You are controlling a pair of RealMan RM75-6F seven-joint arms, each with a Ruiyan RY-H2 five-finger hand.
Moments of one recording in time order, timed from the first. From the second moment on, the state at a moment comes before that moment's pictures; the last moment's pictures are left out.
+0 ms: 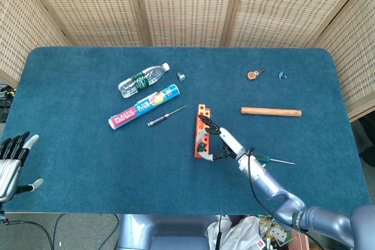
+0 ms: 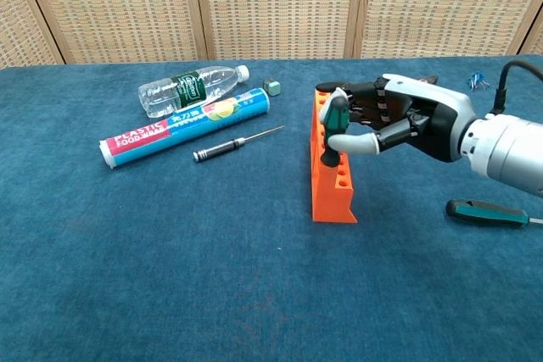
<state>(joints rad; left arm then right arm) -0.09 -1.03 -0.01 -1.74 1.47 1.42 0.13 0.69 -1.61 0.13 -1.29 -1.56 0.98 1.02</state>
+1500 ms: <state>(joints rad) -0.03 -0.98 0.02 -1.73 1.58 1.53 0.00 0.45 -1.35 0.04 -1.60 -1.19 1.12 -0.03</state>
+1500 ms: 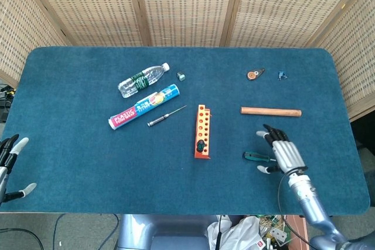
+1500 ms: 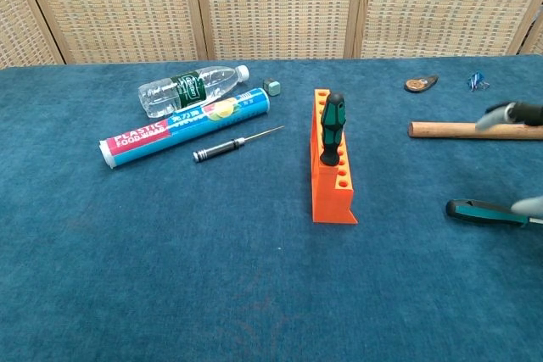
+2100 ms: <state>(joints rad) -0.04 -0.98 0.02 -1.72 1.57 1.52 -0.01 0.48 -1.52 0.12 -1.47 -1.00 1.07 -0.27</state>
